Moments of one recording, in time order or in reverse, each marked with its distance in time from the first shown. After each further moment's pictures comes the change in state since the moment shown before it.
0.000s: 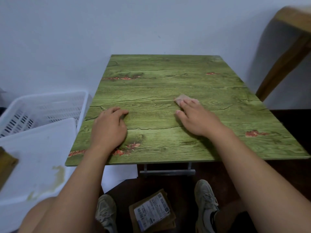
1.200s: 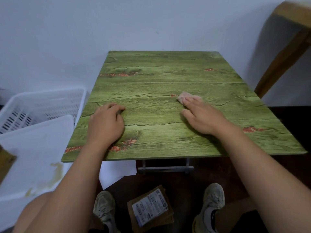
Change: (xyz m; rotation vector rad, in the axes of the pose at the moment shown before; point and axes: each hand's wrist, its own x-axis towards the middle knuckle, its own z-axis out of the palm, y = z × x) left_hand 0.000 0.003 -0.001 0.006 0.026 0.002; right_hand -0.011 0.023 -0.004 -0.007 0.018 -0.070
